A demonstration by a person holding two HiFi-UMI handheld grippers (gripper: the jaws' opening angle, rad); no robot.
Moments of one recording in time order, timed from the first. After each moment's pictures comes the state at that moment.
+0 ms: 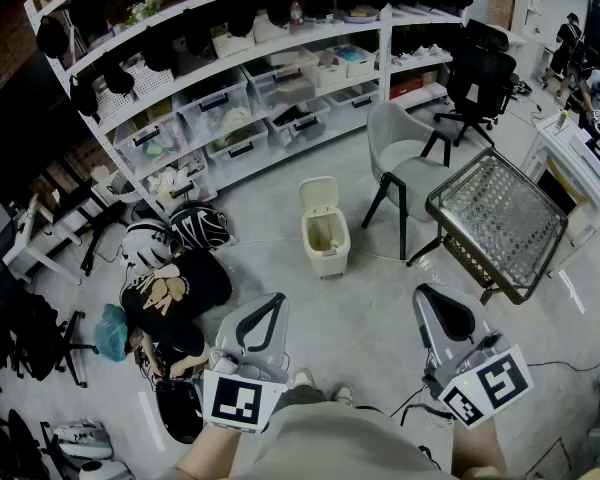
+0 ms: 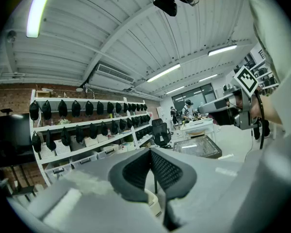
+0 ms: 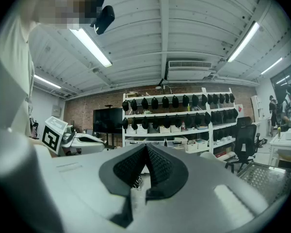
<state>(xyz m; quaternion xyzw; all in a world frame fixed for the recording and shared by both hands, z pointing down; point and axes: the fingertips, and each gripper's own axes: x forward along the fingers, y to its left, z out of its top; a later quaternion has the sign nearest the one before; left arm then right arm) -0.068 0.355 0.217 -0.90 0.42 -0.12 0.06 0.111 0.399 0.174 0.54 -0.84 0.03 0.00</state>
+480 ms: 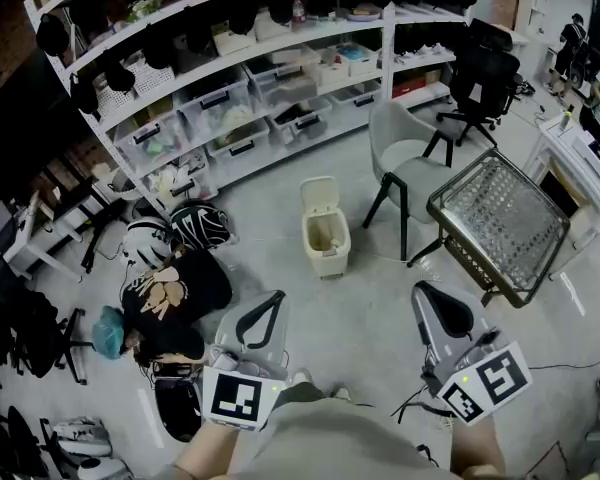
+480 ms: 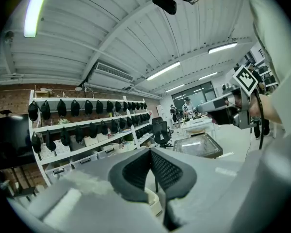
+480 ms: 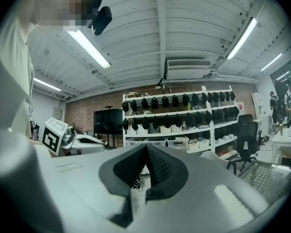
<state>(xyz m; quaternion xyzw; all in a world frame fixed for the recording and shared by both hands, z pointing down) -0.060 0.342 0.222 -0.89 0.42 -0.13 0.07 0.117 0.384 0.180 0.54 -0.84 0.04 -0.01</state>
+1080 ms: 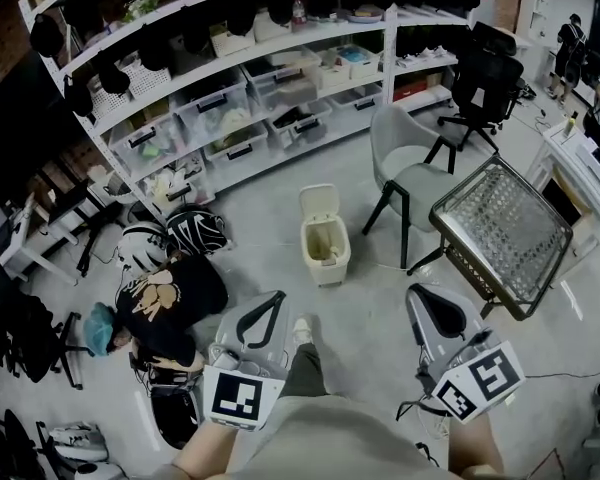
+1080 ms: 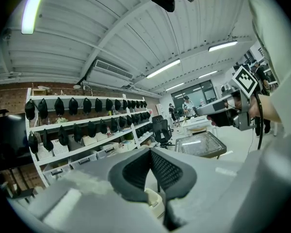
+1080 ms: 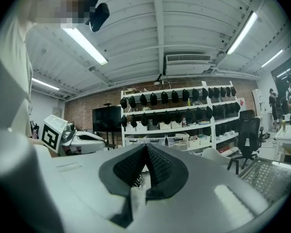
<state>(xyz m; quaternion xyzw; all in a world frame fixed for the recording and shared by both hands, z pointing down) -0.054 0.292 0.237 -0.89 0.42 -0.14 0.07 0.119 0.332 0.206 0.53 -0.84 0.05 0.00</state>
